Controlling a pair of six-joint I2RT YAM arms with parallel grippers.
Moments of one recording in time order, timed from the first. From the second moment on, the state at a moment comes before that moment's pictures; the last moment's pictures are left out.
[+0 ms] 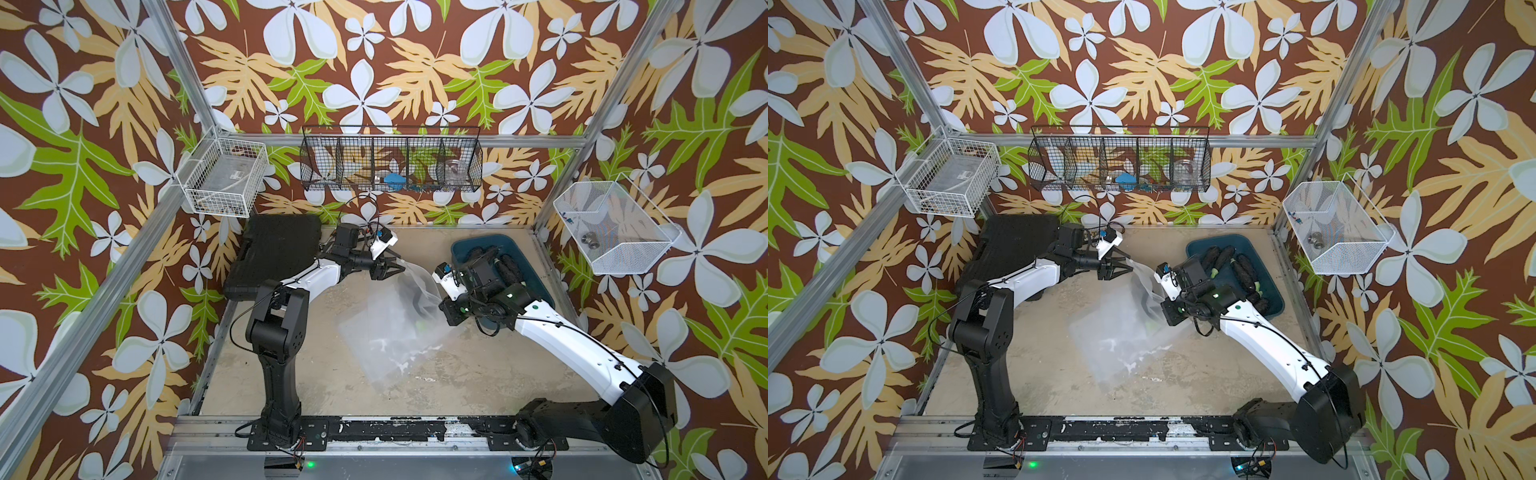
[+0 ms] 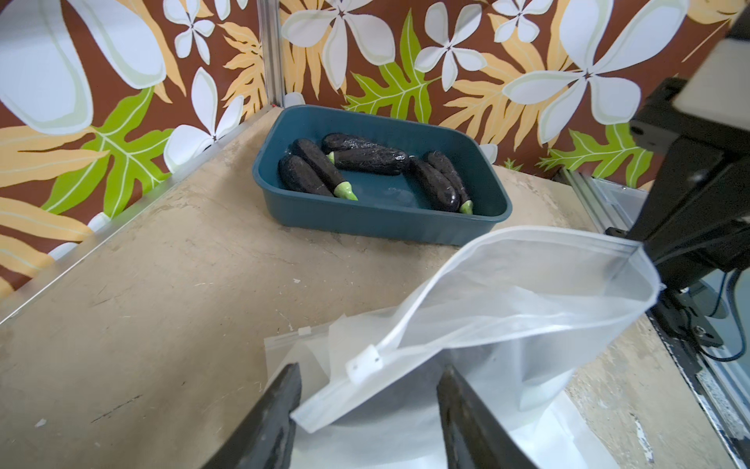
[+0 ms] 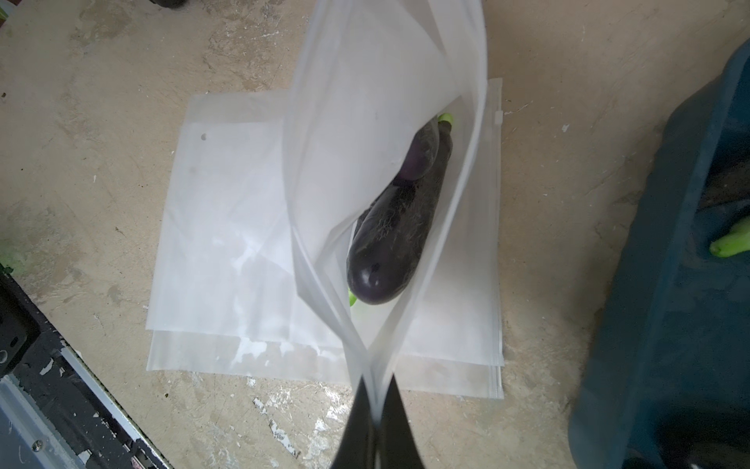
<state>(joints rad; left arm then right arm) -0.31 1.97 1.41 -0.01 1.01 0.35 0.55 1.32 1.09 -0.71 -0.14 0.00</state>
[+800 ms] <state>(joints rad) -0.31 1.94 1.41 -0.04 0.98 0.32 0.47 1.34 1.09 -0.70 -0.11 0.01</state>
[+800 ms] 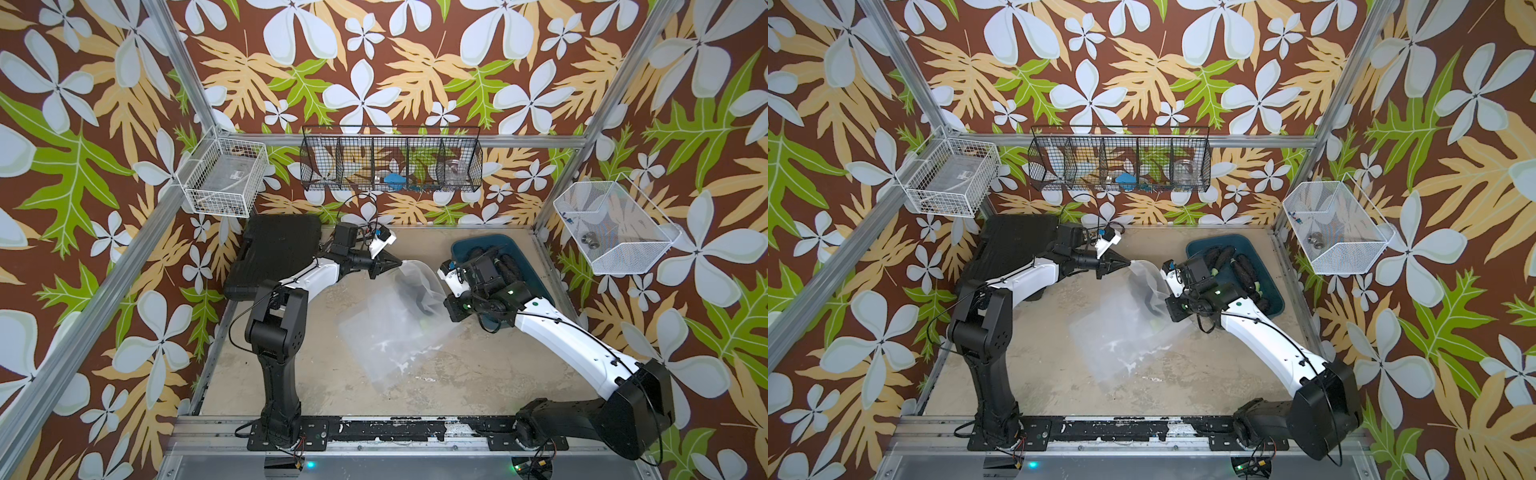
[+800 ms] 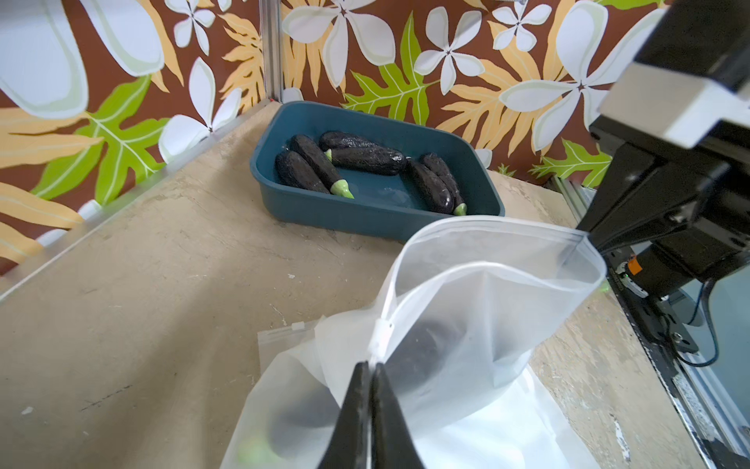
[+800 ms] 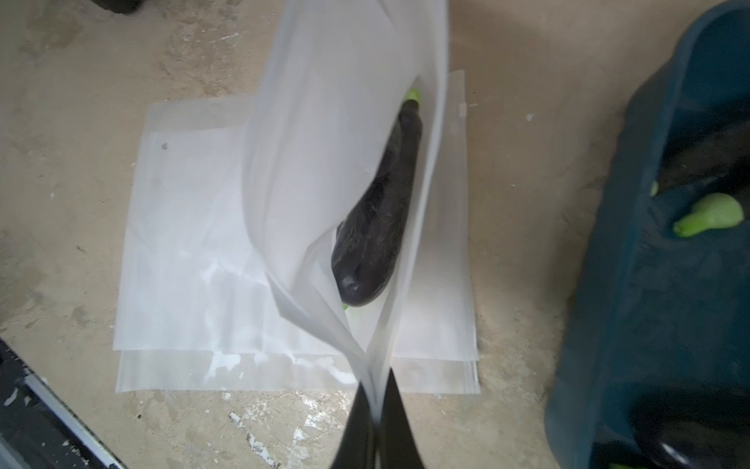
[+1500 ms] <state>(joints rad) -0.44 1.49 1.28 -0.25 0.54 0.14 0.56 1.27 1.37 -0.57 -0.16 -0.11</state>
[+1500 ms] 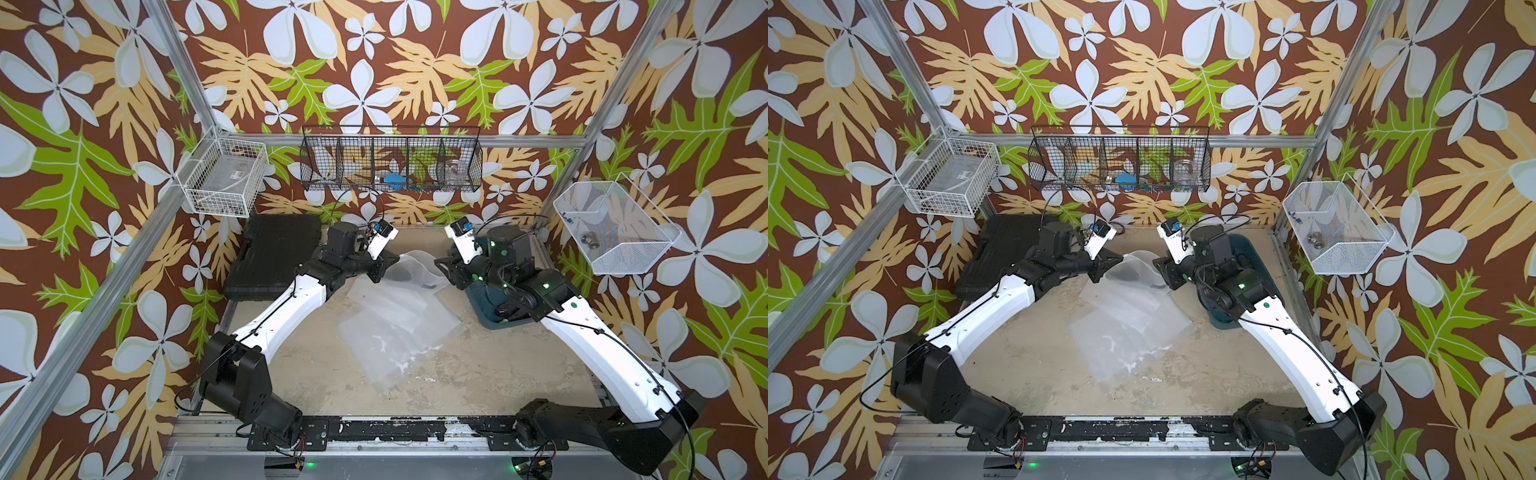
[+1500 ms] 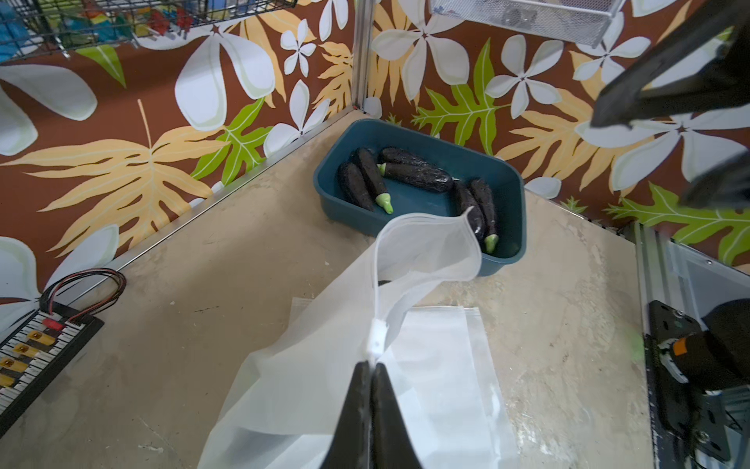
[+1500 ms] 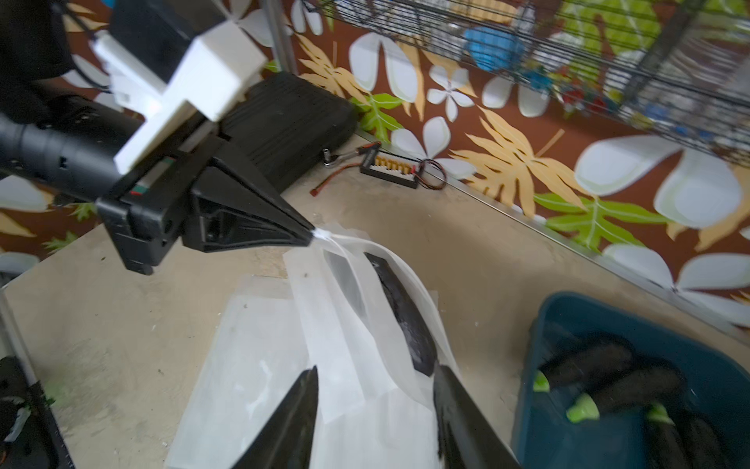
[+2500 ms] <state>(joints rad) -0.46 1.31 1.22 -0.42 0.64 0.29 0.64 1.39 1.36 -0.41 -0.45 -0.65</state>
